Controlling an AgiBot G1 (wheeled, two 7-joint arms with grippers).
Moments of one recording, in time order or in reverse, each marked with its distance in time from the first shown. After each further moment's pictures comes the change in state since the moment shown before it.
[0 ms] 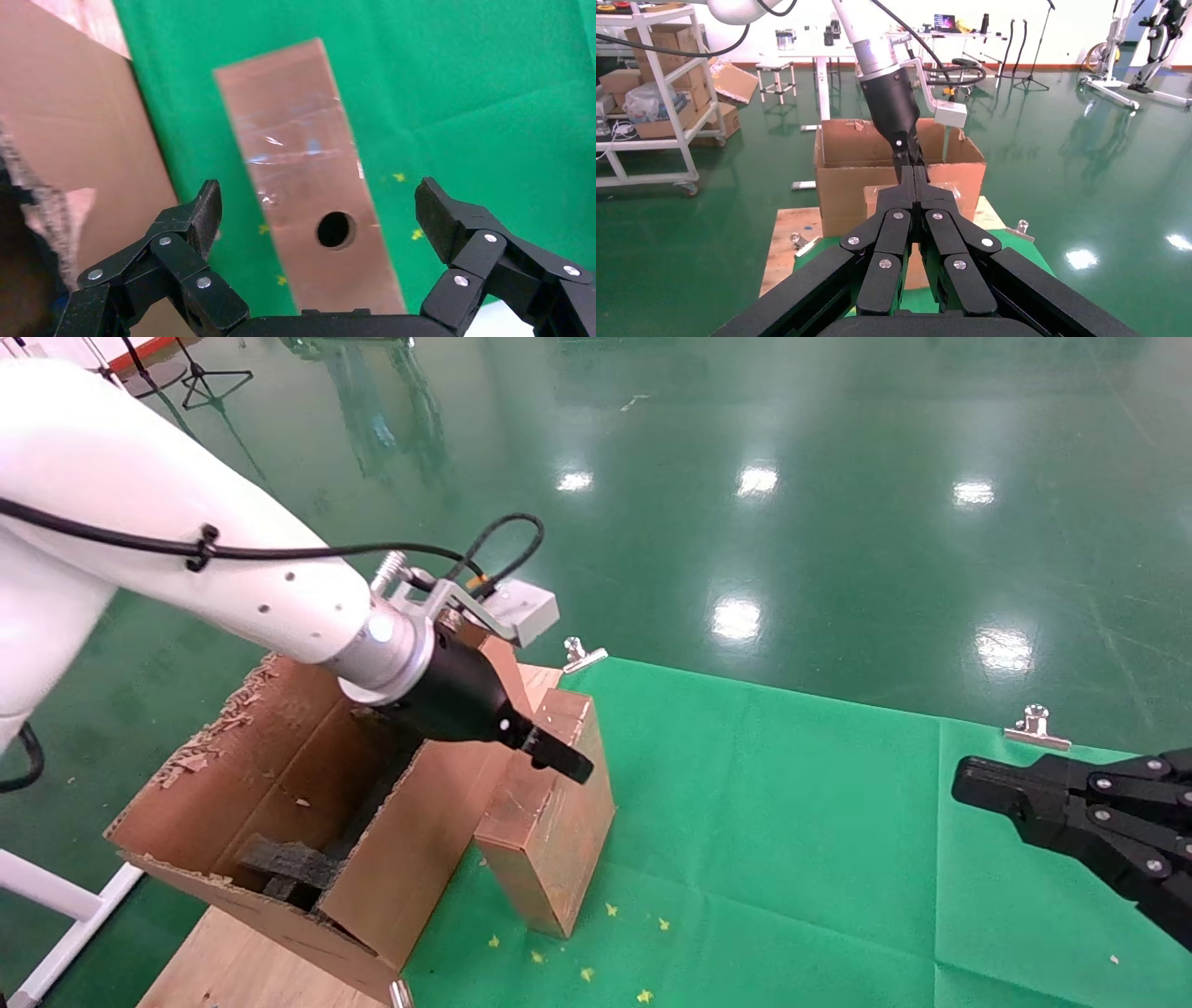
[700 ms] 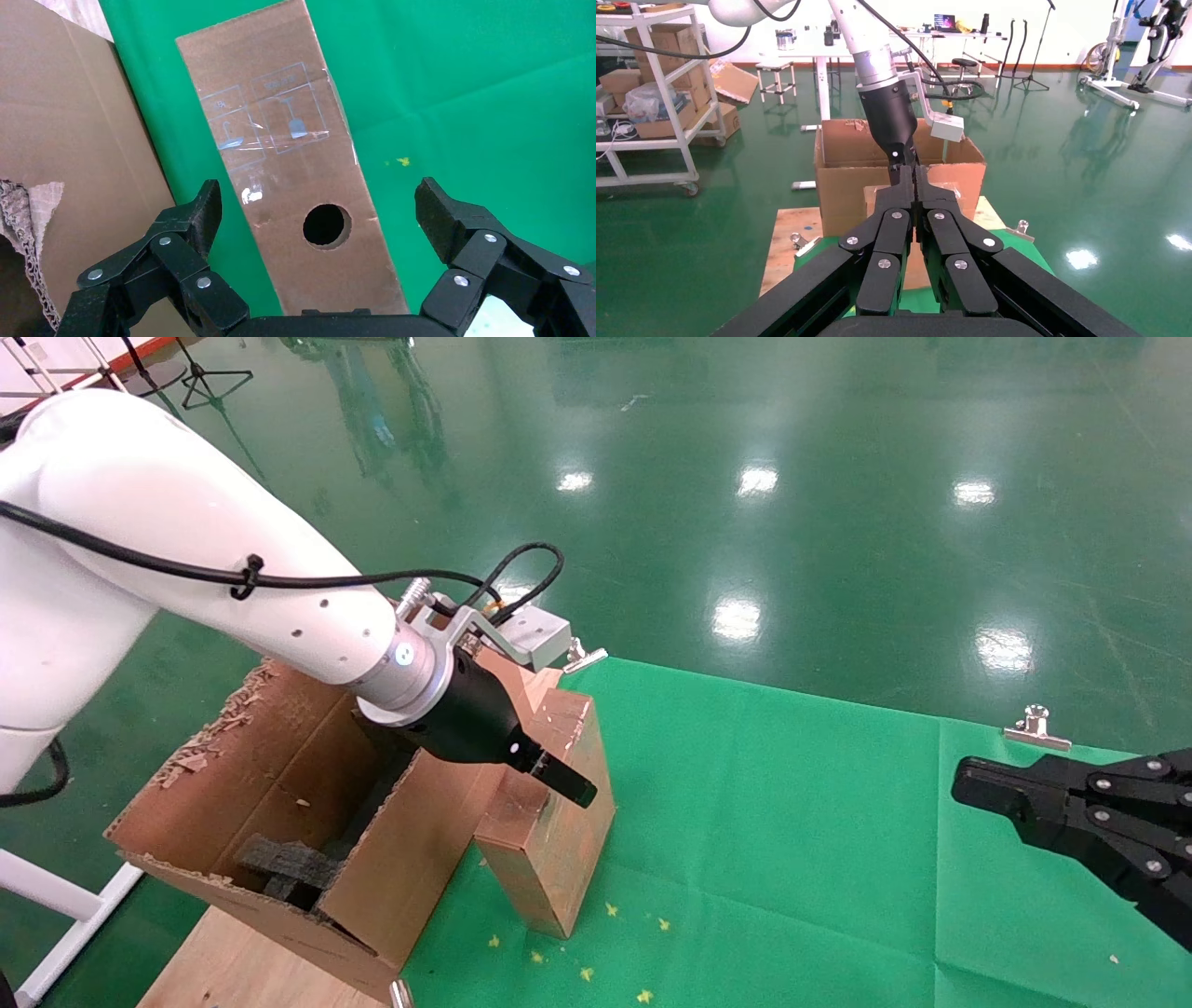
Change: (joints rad) left arm 0.003 0.021 0.060 0.002 0.013 -0.013 -0.009; right arm 0.000 0.000 0.000 0.000 0.000 0.000 0.000
